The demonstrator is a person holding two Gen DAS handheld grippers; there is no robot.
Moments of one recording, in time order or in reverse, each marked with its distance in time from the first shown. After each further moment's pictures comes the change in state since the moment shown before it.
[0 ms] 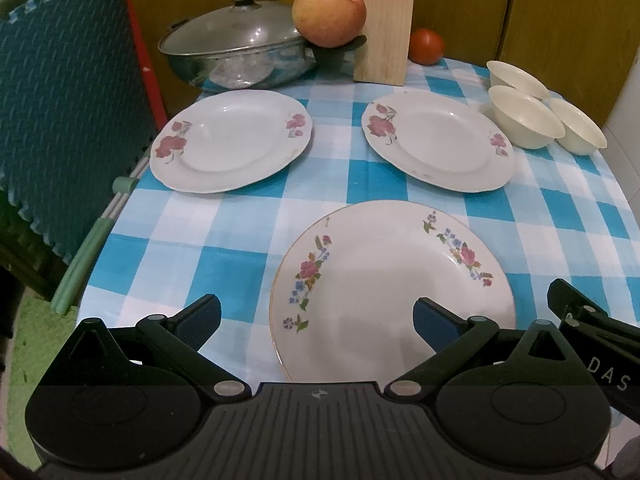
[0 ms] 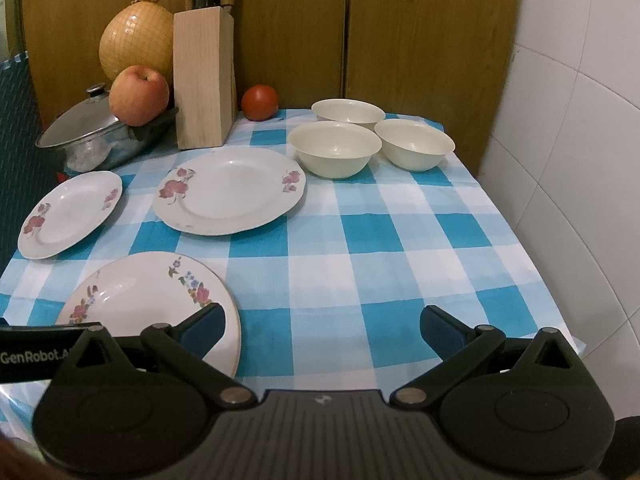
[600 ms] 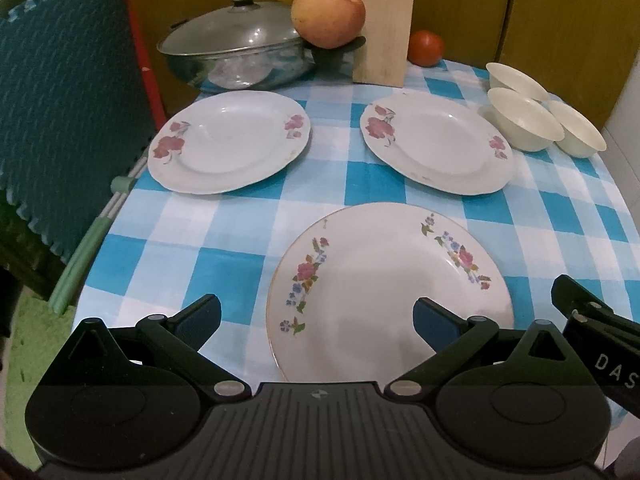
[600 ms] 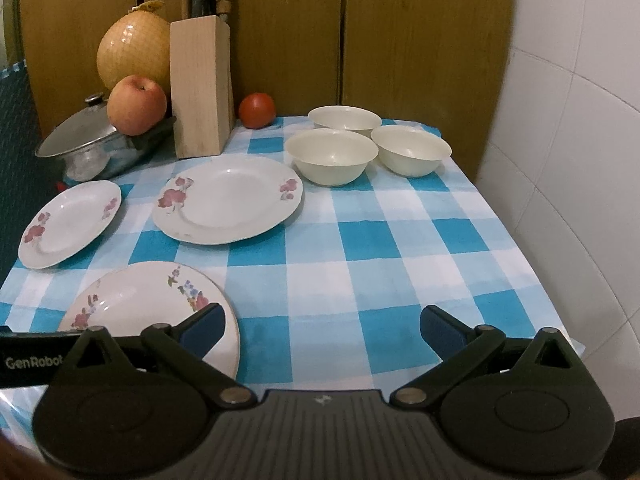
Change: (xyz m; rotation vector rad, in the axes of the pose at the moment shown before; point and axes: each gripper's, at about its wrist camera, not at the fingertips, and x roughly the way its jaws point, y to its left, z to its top) left arm -0.001 0.000 0.001 -0.005 -0.002 -0.007; right arm -0.001 -0.001 0.000 0.009 -0.015 0.001
